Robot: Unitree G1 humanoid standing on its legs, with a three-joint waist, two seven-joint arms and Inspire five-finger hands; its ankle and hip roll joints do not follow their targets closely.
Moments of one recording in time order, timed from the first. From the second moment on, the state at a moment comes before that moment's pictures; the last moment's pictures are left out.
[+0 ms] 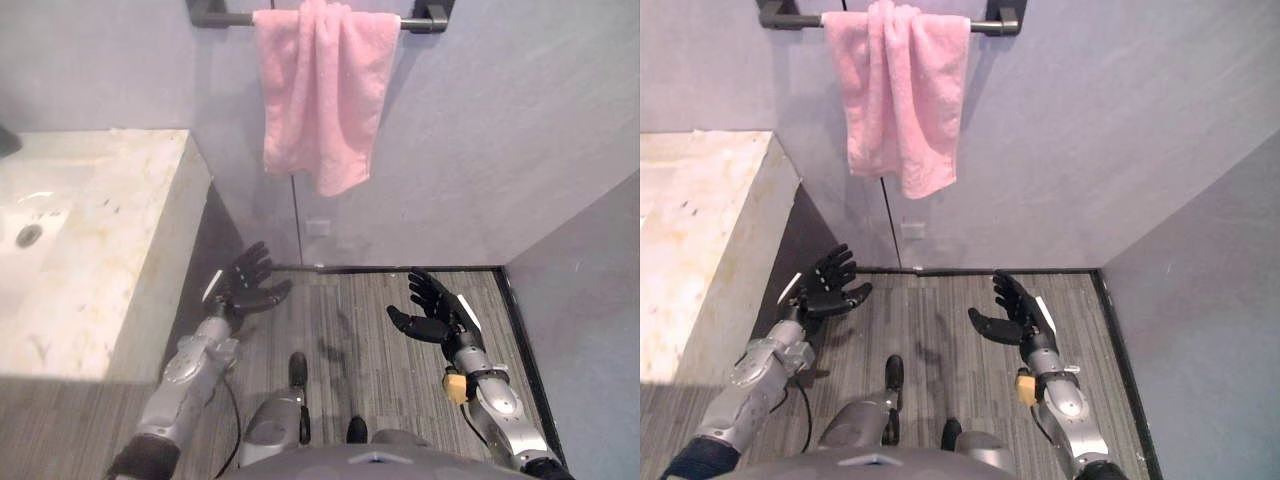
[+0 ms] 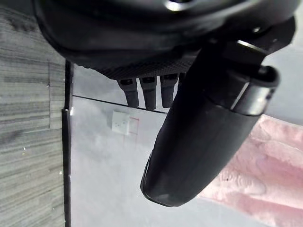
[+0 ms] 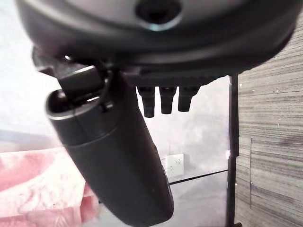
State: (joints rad) left arm 0.11 0.41 -0.18 0.13 -0.61 -0.07 -0.03; right arm 0.16 -0.41 0.28 0.36 0.42 -0.35 -0.04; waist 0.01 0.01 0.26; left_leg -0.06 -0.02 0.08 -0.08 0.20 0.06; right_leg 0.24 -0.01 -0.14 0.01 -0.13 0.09
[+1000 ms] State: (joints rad) left arm 0.14 0.47 -0.09 -0.13 -0.35 -0.20 0.33; right arm 0.11 -0.49 0.29 0.01 0.17 -0.35 -0.30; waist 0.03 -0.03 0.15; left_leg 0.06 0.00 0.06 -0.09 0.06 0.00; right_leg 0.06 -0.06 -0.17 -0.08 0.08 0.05
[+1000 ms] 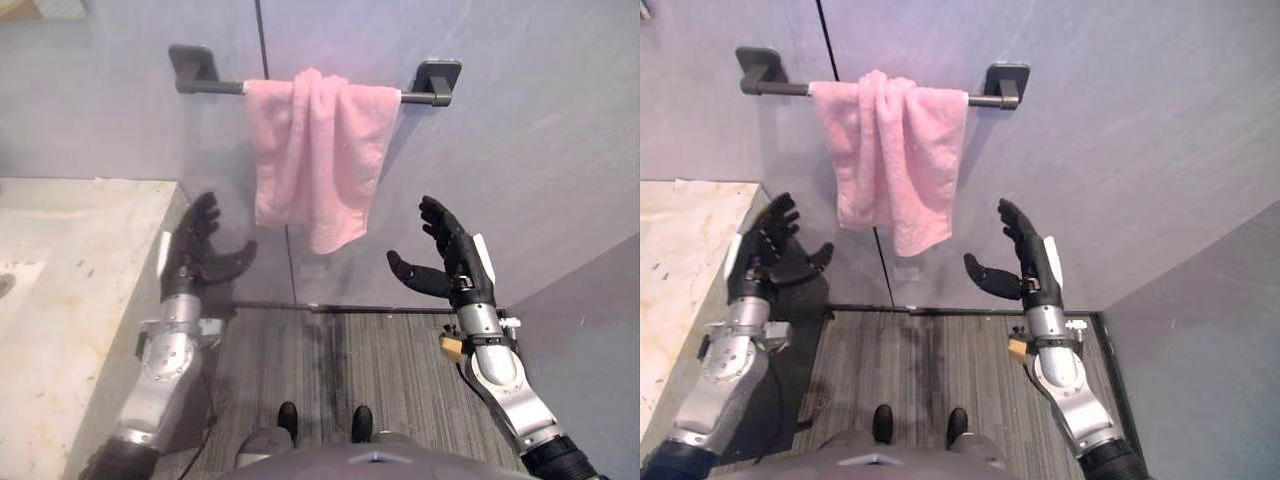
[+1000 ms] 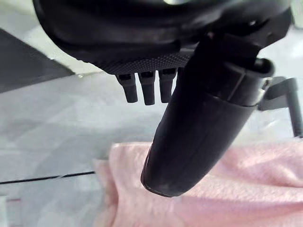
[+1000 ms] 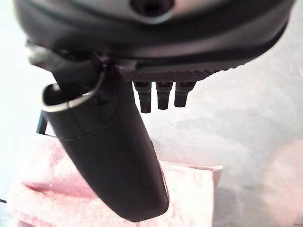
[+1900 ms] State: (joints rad) left arm -0.13 0.56 -0.07 0.13 -0.42 -0.29 0.28; right arm 0.14 -0.51 0.35 0.08 0.19 -0.27 -0.02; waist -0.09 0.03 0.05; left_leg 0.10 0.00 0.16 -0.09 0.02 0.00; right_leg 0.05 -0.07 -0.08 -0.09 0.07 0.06
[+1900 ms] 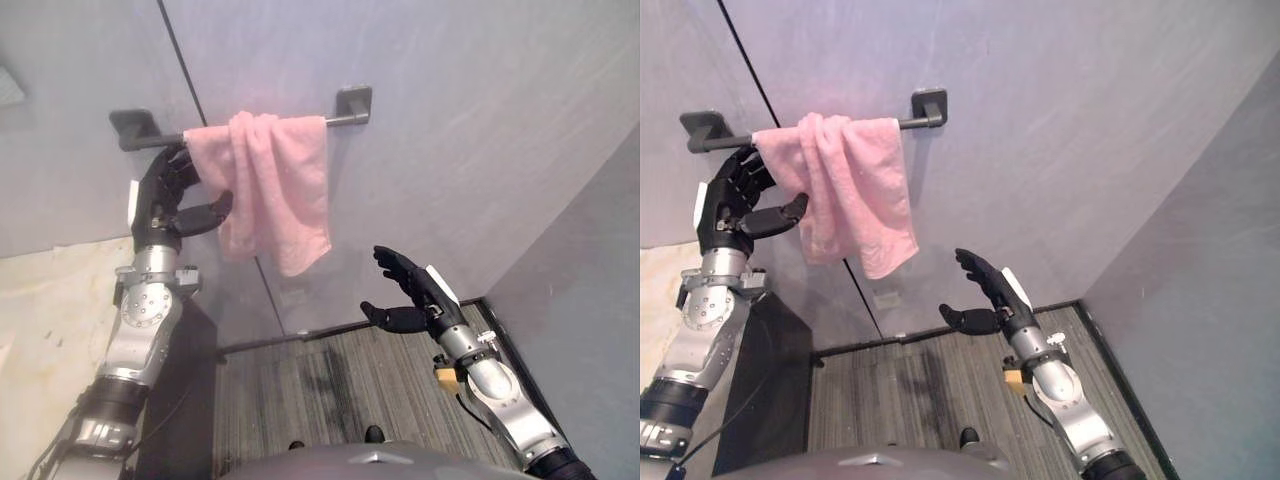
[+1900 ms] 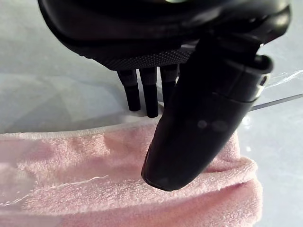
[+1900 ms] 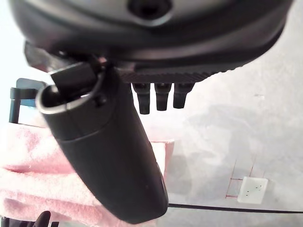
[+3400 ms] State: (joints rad) left arm -0.24 0.51 -0.14 0.13 -0.41 -0.19 0.25; right arm -0.33 -0.41 0.44 0.26 0.48 -0.14 -0.08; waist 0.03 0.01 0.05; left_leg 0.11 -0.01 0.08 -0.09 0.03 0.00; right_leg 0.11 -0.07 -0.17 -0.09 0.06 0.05
